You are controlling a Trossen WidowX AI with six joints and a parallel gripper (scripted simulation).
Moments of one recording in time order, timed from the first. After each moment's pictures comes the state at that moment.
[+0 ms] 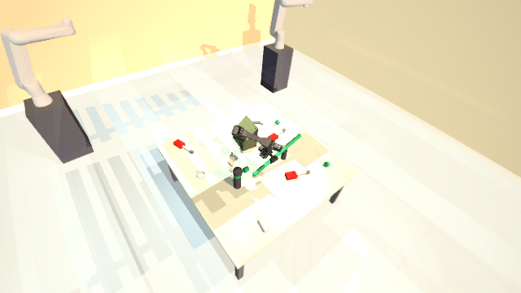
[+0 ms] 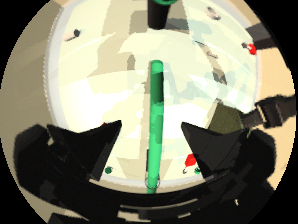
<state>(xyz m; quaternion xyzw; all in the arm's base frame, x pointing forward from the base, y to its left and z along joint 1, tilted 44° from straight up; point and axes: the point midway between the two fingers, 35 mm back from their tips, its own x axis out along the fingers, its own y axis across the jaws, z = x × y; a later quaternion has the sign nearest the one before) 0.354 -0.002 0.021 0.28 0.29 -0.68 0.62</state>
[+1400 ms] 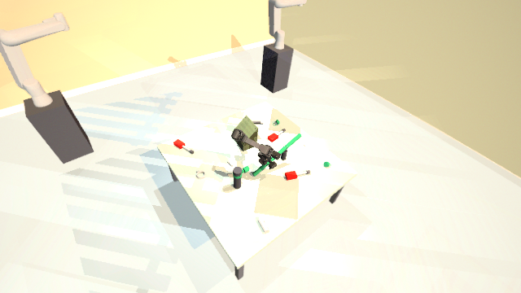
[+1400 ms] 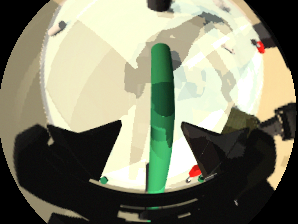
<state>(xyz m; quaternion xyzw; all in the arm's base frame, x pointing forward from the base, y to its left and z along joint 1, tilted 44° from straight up) 0.347 -0.053 -0.031 0.28 0.29 -0.68 0.62</state>
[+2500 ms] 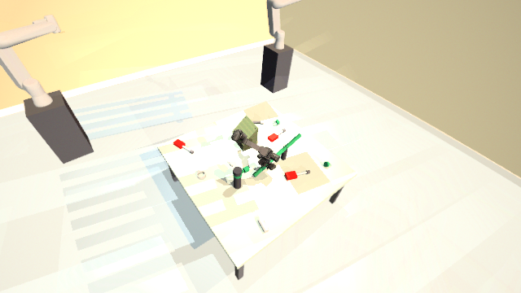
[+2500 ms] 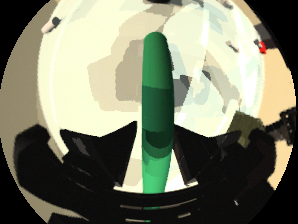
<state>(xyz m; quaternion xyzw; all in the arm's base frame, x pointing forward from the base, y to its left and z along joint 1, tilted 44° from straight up) 0.340 -0.070 -0.049 0.27 0.29 -0.68 0.61</state>
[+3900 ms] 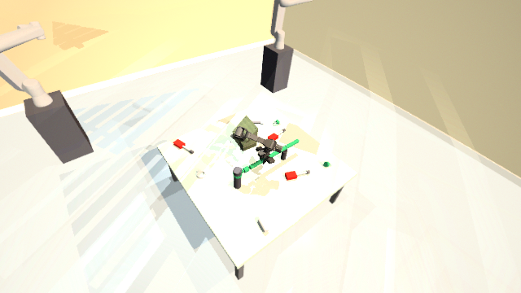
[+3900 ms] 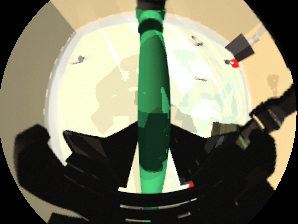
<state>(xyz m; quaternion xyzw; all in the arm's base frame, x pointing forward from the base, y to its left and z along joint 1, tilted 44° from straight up) 0.339 -0.036 0.036 0.15 0.17 -0.73 0.65</state>
